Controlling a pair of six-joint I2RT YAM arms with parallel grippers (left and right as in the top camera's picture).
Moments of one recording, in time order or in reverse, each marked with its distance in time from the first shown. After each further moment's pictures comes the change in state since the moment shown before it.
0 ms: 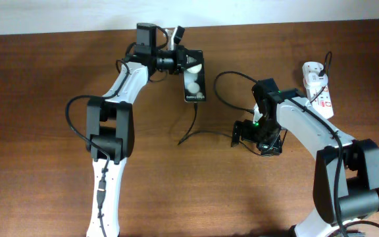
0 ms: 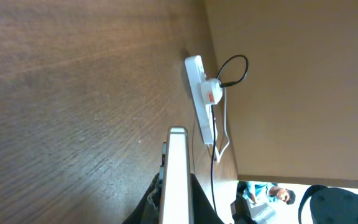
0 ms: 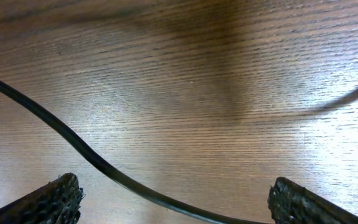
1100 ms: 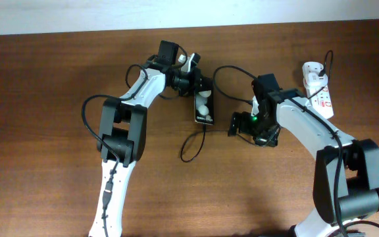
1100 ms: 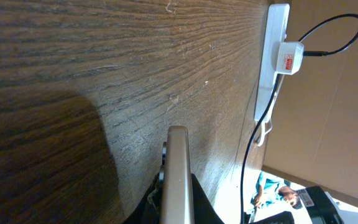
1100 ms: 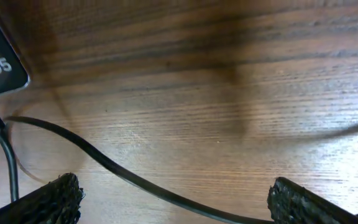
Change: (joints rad) left arm -0.094 0.003 -0.059 -0.293 -0.188 0.067; right arm 0.000 0.000 0.000 0.155 0.000 0.023
